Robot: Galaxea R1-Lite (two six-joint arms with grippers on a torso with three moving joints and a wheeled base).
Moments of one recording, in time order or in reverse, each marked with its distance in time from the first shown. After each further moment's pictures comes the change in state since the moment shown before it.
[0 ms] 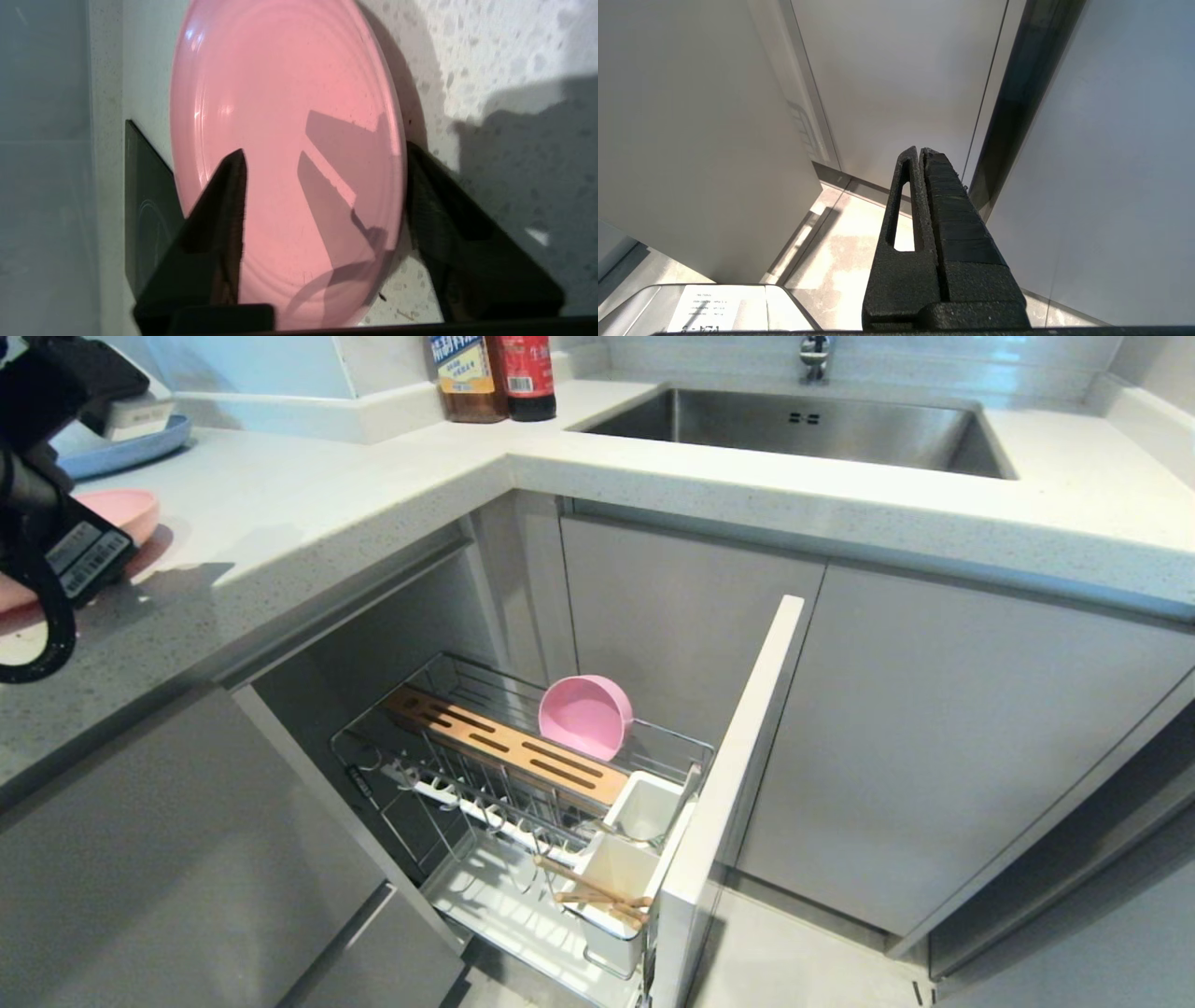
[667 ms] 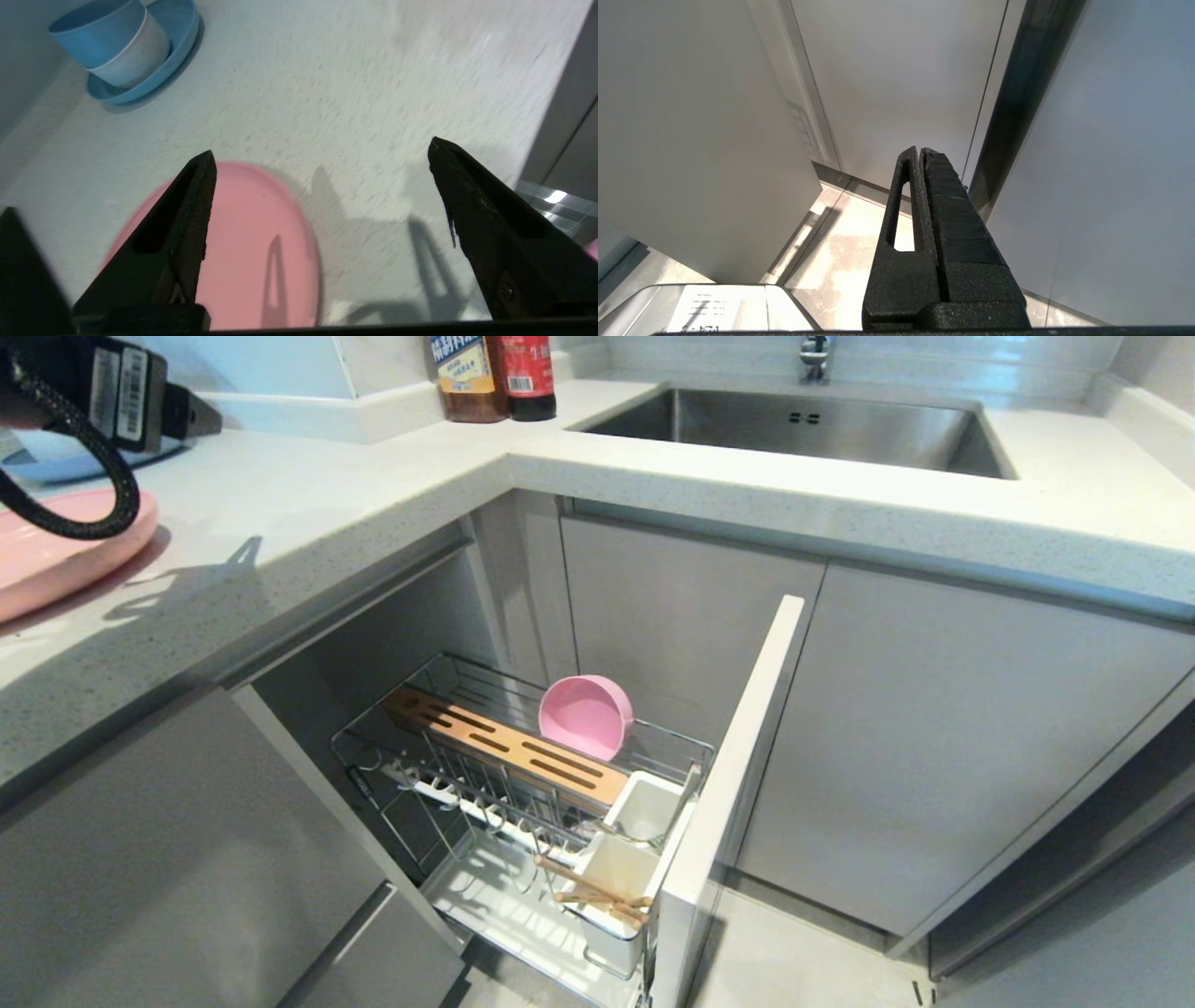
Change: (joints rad) left arm -0.060 -0.035 0.001 -0.414 -0.258 -0.178; right arm 0.000 0.000 0.000 0.000 0.000 0.000
